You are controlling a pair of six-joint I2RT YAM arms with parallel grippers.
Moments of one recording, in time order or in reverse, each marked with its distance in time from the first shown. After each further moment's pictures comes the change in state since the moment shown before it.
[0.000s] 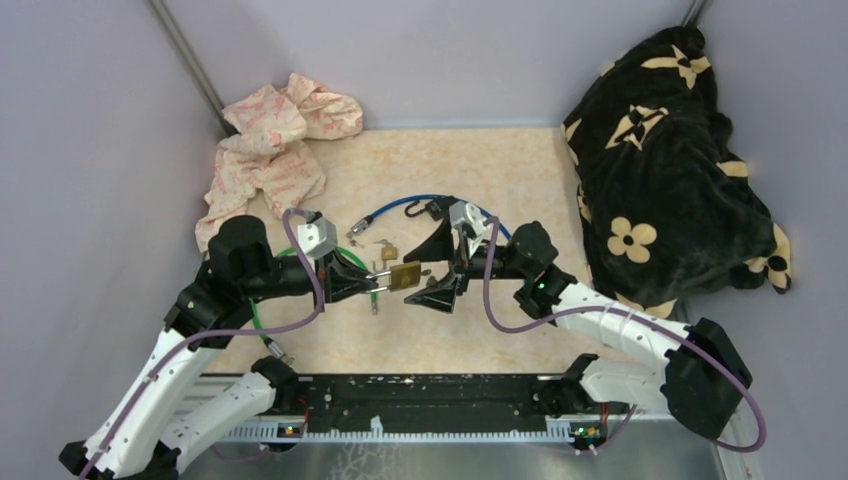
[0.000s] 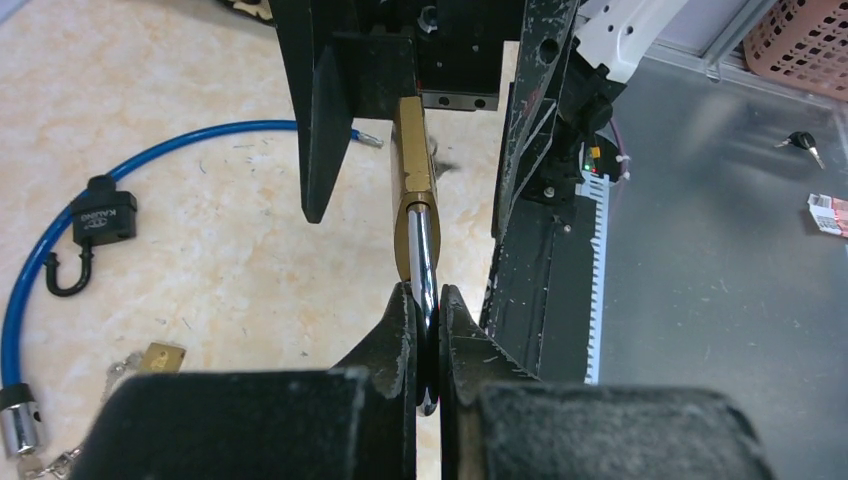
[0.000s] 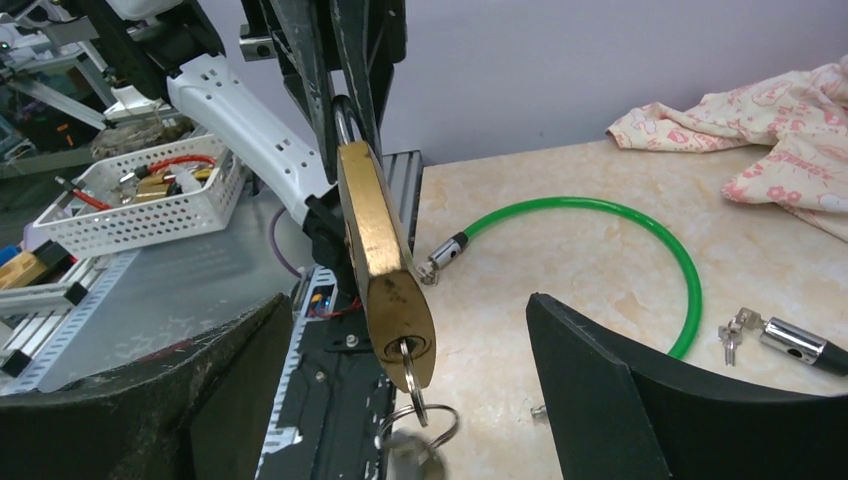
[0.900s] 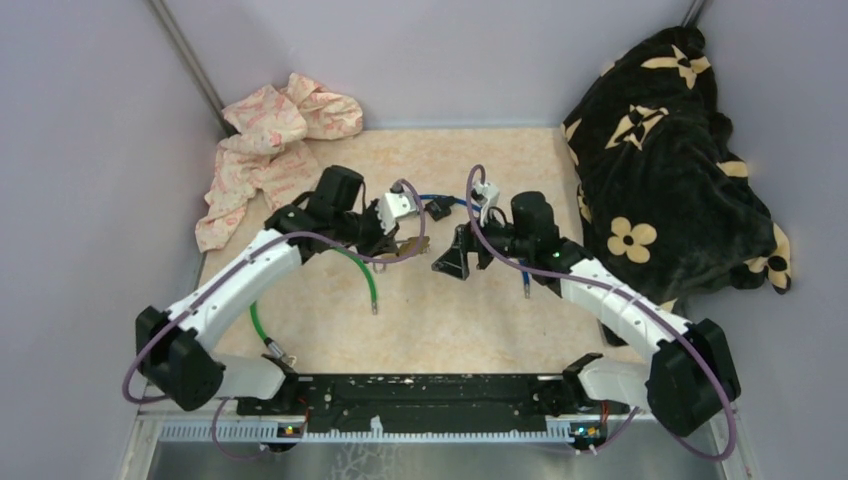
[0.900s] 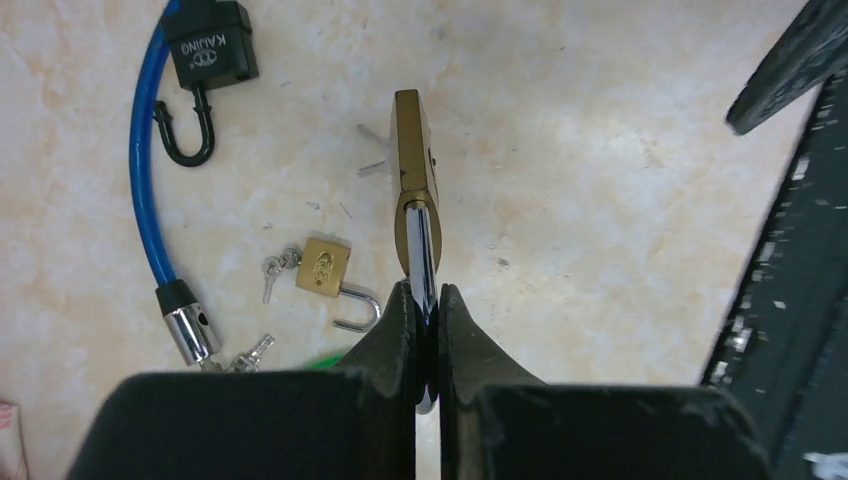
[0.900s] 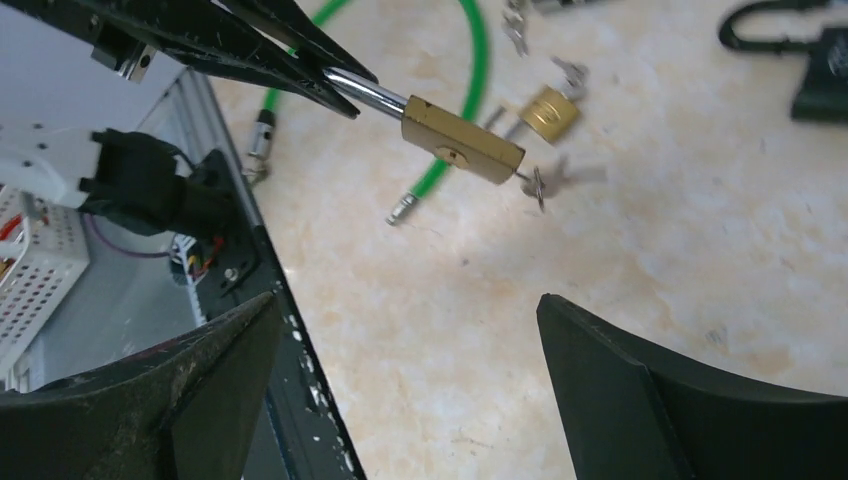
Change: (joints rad) left arm 0.001 0.641 0.095 -0.013 -0.334 0.447; right arm -0.264 0.093 0.143 -0.736 0.227 -0.057
